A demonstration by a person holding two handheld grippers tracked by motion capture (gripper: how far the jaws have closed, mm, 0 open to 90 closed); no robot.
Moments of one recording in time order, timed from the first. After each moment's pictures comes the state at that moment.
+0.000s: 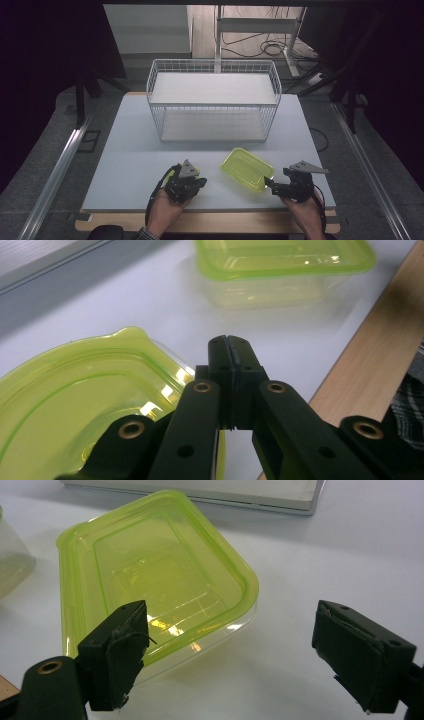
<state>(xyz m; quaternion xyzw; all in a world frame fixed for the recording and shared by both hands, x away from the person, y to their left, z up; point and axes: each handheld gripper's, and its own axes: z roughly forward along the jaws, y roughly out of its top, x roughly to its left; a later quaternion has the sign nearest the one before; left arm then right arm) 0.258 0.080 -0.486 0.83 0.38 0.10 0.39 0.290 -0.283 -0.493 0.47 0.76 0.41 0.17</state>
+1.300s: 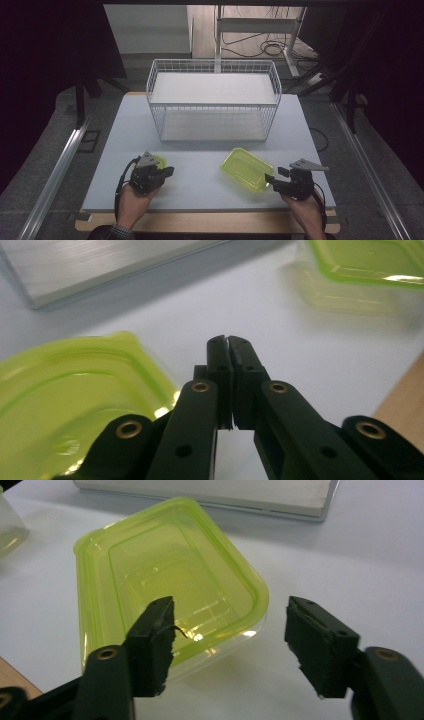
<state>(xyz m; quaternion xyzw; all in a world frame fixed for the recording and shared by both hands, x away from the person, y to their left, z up) 0.264 0.164 -0.489 0.78 0.44 0.12 0.42 0.293 -0.282 -0.486 0.46 0.77 0.42 0.15</state>
